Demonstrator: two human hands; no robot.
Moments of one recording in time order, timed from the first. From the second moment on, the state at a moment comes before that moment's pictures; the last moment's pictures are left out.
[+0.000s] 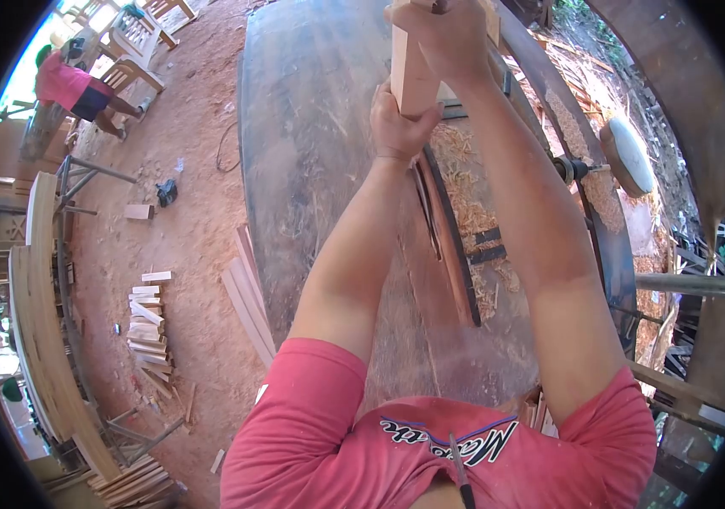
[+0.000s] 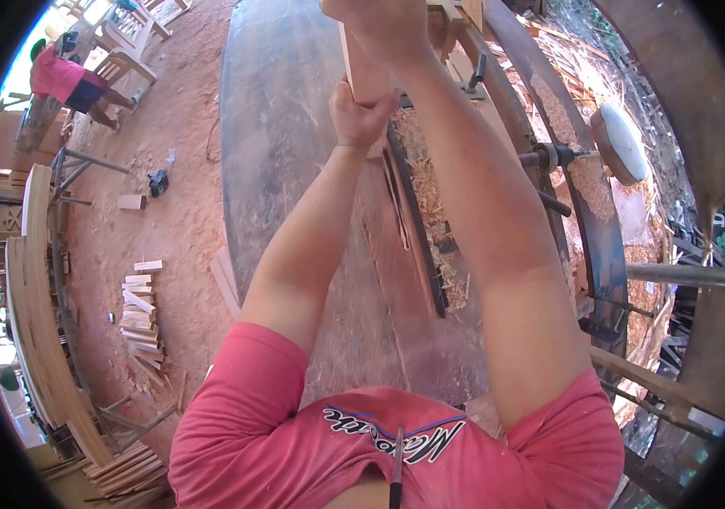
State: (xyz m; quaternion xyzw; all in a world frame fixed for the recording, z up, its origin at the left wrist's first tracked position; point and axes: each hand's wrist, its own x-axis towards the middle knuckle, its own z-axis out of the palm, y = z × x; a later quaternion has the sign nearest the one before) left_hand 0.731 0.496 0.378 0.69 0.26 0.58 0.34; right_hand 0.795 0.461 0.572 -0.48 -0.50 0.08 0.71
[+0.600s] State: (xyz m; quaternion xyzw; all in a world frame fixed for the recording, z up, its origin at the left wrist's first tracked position) left_hand 0.703 0.587 0.416 0.78 0.29 0.44 0.32; right_hand 0.802 0.573 0.562 -0.55 -0.56 0.09 0.62
